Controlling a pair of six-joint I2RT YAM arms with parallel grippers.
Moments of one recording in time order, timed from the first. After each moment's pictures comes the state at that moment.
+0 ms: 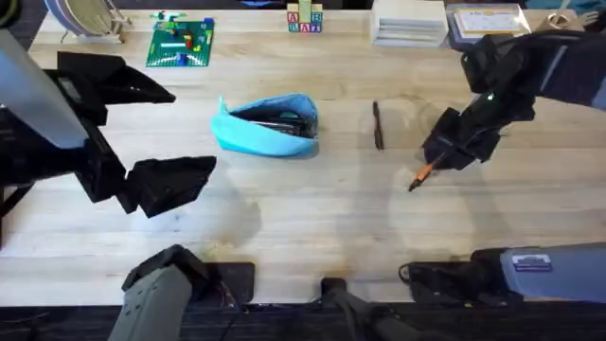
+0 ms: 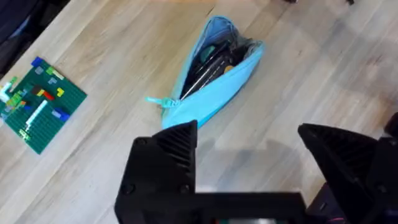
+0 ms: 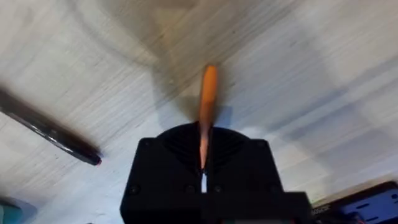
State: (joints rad) left arm 0.58 0.92 1.17 -1.57 0.86 1.40; right arm 0.01 1.56 0.93 -0.95 0.01 0.72
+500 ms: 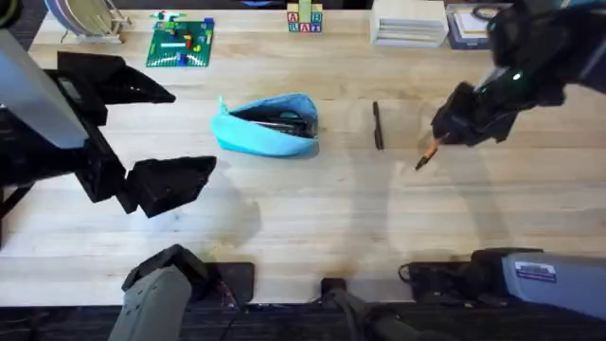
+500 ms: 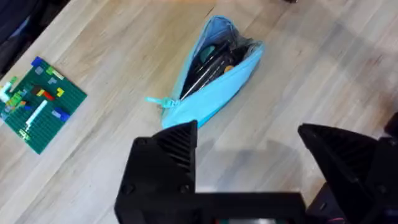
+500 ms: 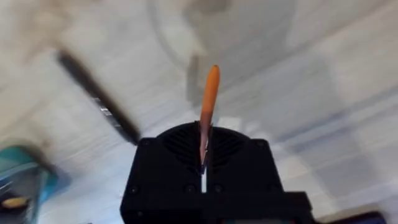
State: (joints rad) left arm 0.58 0.92 1.17 -1.57 0.86 1.40; right arm 0.01 1.45 1.02 -0.96 0.01 0.61
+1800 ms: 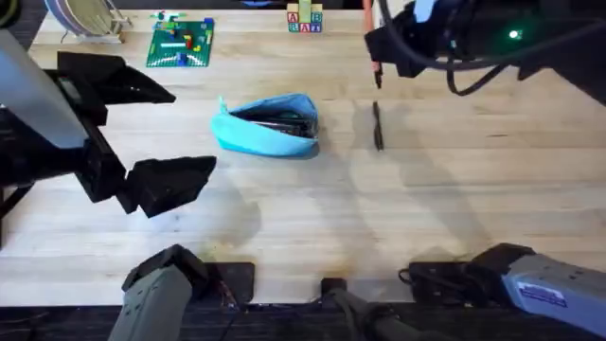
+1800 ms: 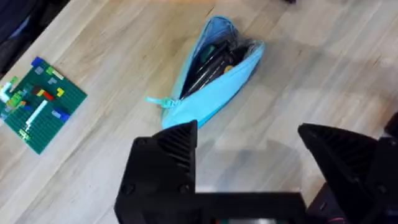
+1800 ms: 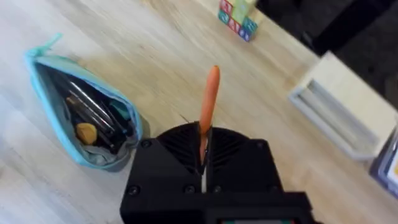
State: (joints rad) left arm 0.58 0.92 1.17 -1.57 0.86 1.40; right arm 0.42 1.27 1.14 -0.49 -0.09 -0.26
